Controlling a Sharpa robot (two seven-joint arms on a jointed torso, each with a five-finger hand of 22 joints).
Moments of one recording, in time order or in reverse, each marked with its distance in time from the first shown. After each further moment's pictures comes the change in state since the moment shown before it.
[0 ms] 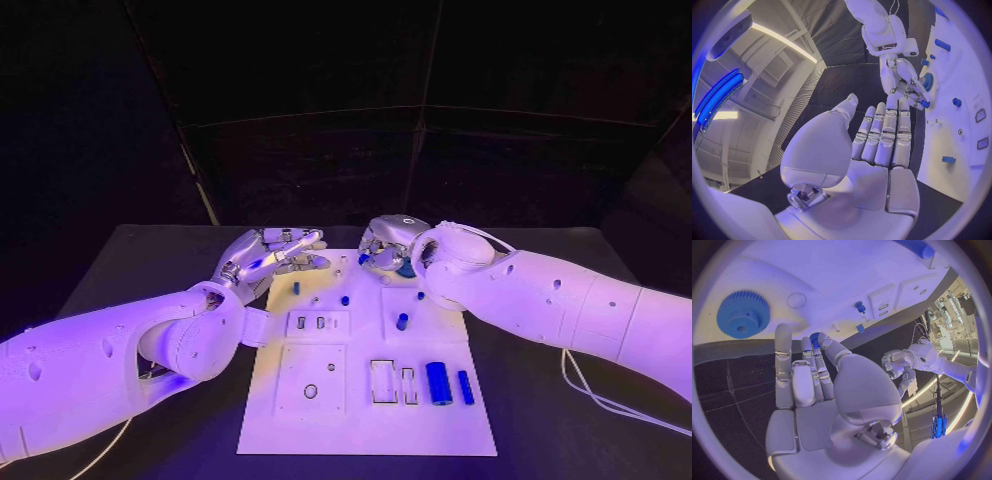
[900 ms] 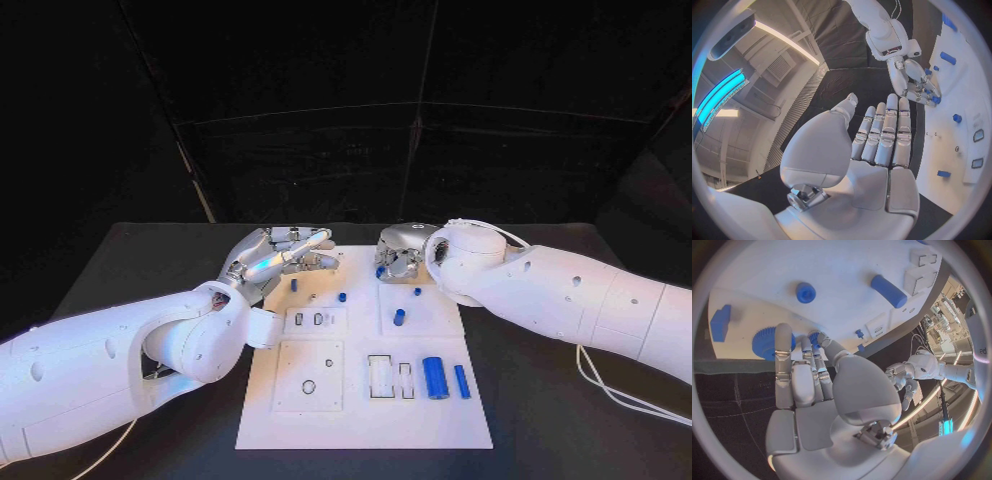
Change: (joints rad) left arm -0.007 0.009 0.000 0.032 0.001 -0.002 0.001; left_hand -0.001 -0.007 0.000 0.005 0.000 0.000 0.000 0.004 0.001 -0.004 0.004 0.004 0.000 -0.004 0.004 0.000 -0.001 0.000 -0.007 0.000 0.000 0.001; right arm 0.001 -0.064 0.000 0.039 -0.025 0.192 -0.006; right_hand 0.016 0.016 -0.038 -0.018 0.004 -0.020 0.002 -0.003 0.001 -0.008 -0.001 0.000 0.006 0.000 0.000 -0.024 -0.025 0.000 0.004 0.003 -0.023 -0.009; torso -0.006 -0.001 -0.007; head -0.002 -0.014
